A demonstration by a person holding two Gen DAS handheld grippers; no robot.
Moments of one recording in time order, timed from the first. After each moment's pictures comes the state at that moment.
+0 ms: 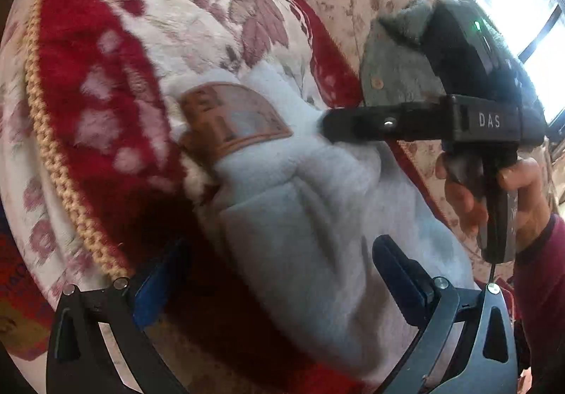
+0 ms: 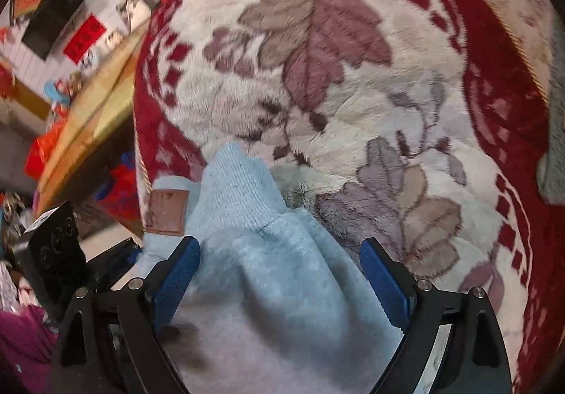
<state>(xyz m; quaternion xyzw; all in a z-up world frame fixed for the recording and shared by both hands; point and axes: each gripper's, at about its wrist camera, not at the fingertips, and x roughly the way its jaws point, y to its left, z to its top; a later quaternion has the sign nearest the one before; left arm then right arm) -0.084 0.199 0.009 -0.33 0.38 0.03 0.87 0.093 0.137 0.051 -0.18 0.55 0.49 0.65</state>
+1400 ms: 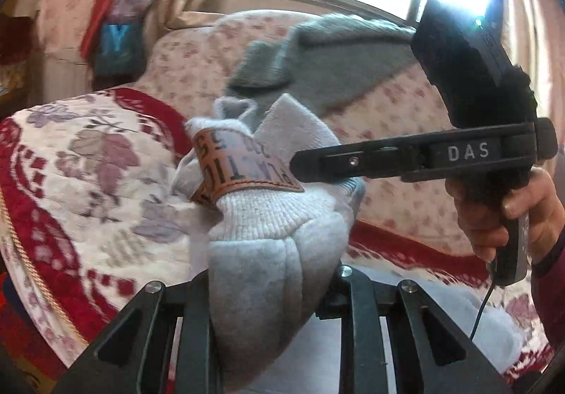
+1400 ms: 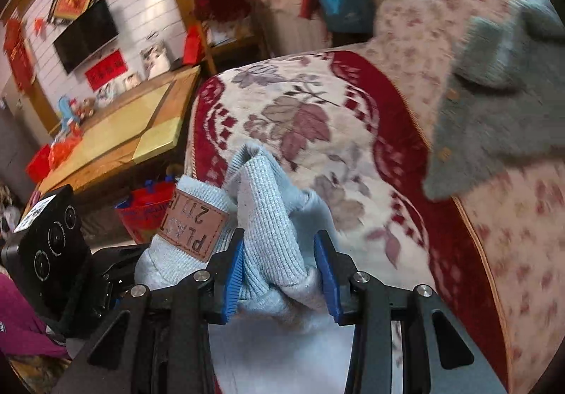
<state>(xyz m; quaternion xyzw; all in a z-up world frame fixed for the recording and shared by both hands) -0.105 -0.003 0.154 -0.14 0.24 -0.03 0.96 0.004 -0.069 0.209 -0.13 0.39 0.49 0.77</state>
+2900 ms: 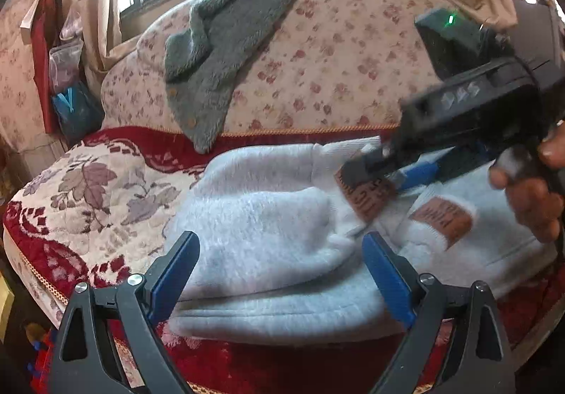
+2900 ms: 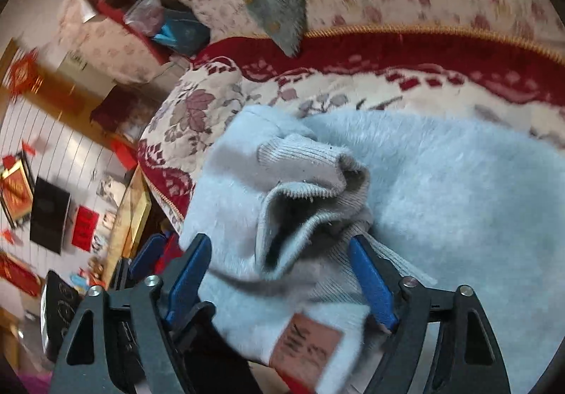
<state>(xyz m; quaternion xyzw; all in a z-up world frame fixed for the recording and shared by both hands) -0.159 -0.105 0.086 0.09 0.29 -0.05 0.95 -0.065 -0.236 0.077 0.19 0.50 0.31 0.78</state>
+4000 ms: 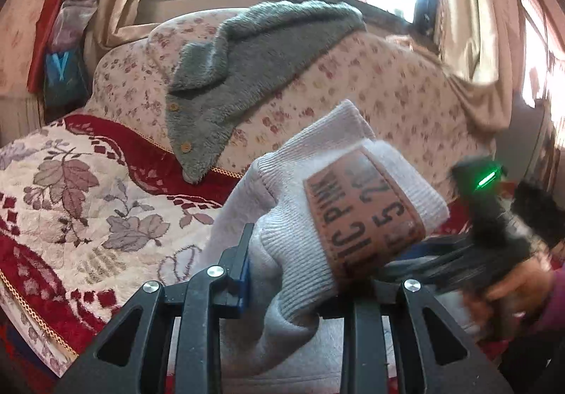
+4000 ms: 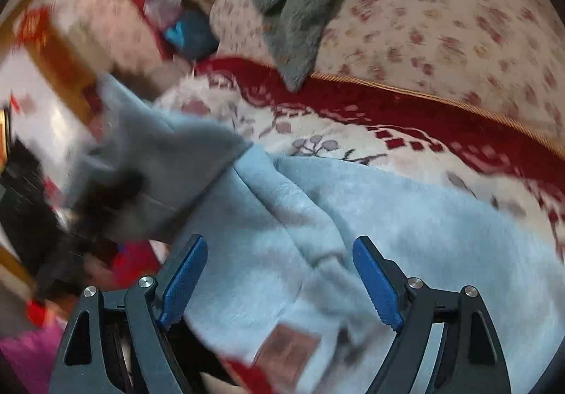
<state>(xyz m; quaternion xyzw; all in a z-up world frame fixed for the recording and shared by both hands) -0.130 -0.014 0.160 -0.07 0.24 -0.13 0.96 -0.068 -0.216 0.115 0.06 0.45 0.29 0.84</state>
